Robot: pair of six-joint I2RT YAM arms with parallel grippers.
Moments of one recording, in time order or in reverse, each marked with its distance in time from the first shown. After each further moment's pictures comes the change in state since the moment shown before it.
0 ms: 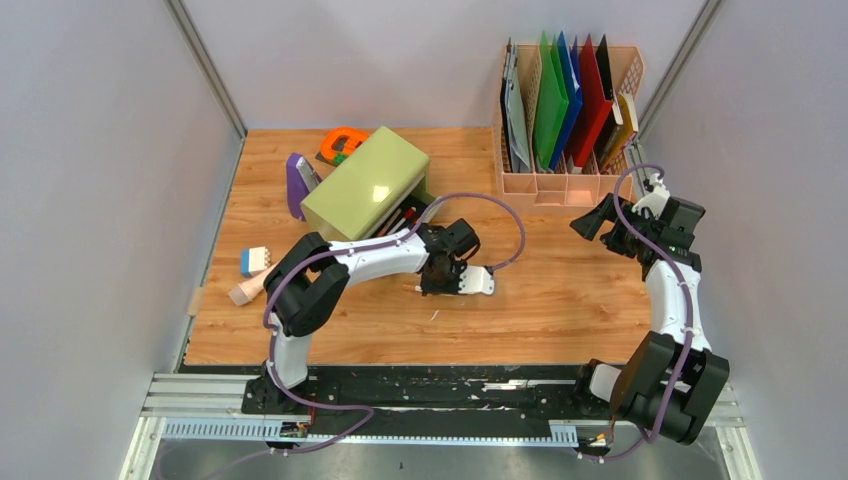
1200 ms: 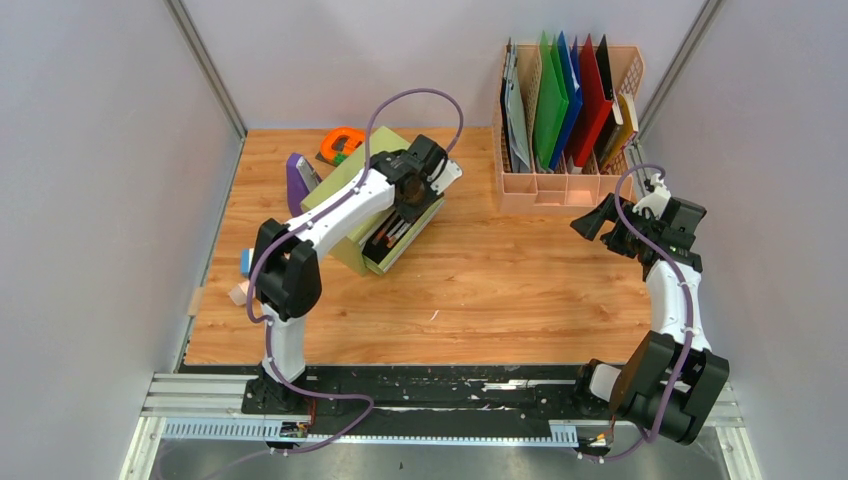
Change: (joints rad) left arm 0.278 0.010 0.443 -0.190 -0.303 -0.507; right arm -0.006 0.000 0.000 0.000 -0.011 0.000
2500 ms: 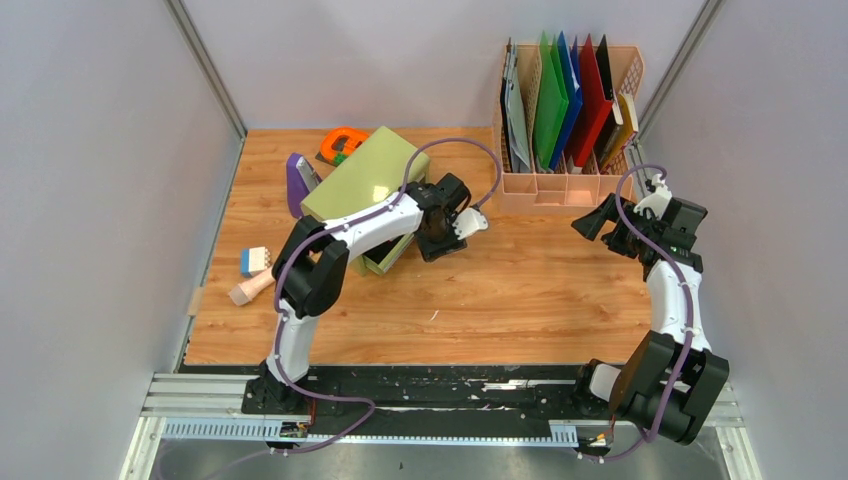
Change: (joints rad) left arm -0.115 0.100 -0.128 0.069 0.253 0.174; right arm -0.006 0.000 0.000 0.000 0.000 0.000
